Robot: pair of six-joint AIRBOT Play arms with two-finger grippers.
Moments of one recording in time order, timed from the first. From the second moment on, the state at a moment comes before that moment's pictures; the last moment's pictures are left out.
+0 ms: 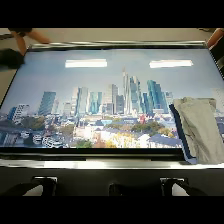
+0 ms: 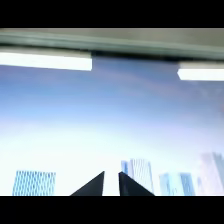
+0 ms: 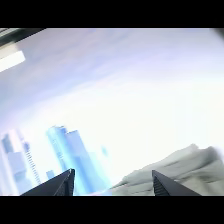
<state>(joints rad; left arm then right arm) 0.03 -1.20 1.59 1.46 -1.03 -1.54 -0.28 -1.23 1.75 -1.45 1.21 1.70</state>
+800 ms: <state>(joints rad) -0.16 -1.21 1.13 1.53 -1.18 -1.78 0.16 -1.55 1.75 -1.35 1.56 1.85</state>
